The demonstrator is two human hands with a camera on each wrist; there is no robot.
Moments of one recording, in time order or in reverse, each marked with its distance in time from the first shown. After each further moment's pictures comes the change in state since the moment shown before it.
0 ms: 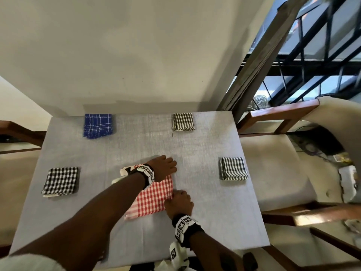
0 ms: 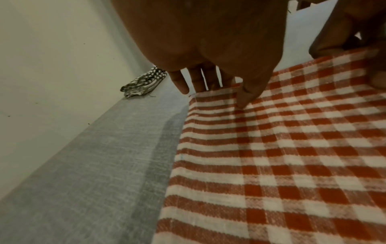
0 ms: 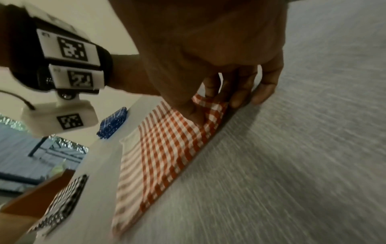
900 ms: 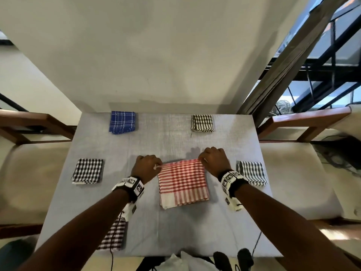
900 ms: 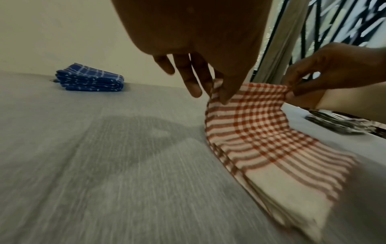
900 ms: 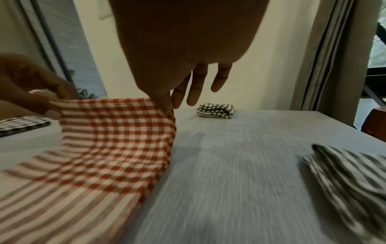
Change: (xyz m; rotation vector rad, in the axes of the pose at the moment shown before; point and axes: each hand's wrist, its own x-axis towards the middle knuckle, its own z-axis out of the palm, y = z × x) left_hand -0.110 0.004 0.035 -0.723 0.413 -0.810; right_hand 0.102 0.000 -0.151 -0.367 0.286 -0.792
